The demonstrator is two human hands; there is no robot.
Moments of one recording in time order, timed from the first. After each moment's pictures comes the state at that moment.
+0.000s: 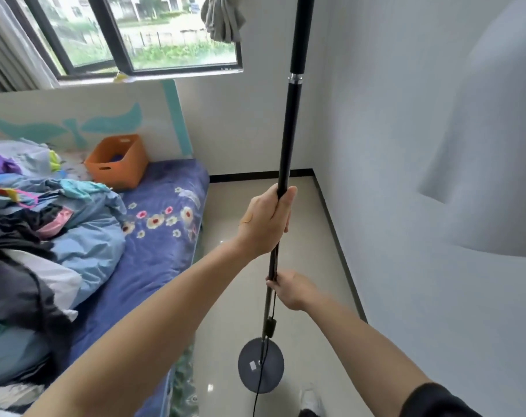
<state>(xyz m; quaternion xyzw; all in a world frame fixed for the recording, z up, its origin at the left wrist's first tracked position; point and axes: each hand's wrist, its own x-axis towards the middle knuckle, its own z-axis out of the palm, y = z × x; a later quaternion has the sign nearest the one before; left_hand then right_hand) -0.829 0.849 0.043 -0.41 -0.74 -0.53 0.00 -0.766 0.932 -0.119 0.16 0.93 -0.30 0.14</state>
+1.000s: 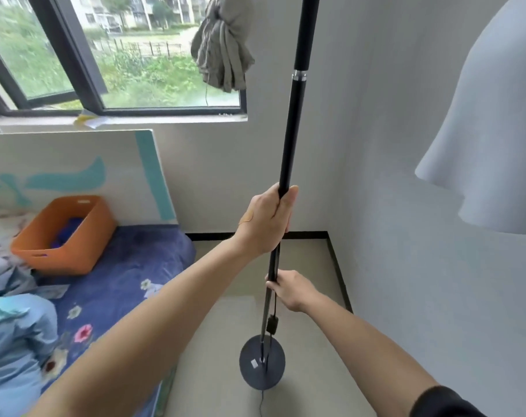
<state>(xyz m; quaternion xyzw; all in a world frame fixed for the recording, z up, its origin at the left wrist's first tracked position) -1.405 1.150 0.083 -0.40 -0.75 -0.54 0.01 -1.337 1.239 -0.066 0.16 0.93 -0.31 0.11</state>
